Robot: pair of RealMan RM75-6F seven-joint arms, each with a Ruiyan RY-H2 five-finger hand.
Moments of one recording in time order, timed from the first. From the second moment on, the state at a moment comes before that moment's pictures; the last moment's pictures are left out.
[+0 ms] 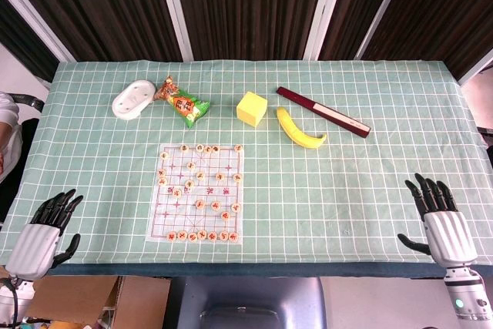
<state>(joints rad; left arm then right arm) -0.13 -1.16 0.02 -1.55 1.64 1.48 0.02 0.08 -1.15 0.04 -1.61 -1.54 1.48 -0.14</state>
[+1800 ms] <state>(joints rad) -0.48 -1.81 -0.19 -1.18 1.31 1.19 0.28 0.08 -1.12 0.02 -1.62 -1.53 1.45 -0.11</state>
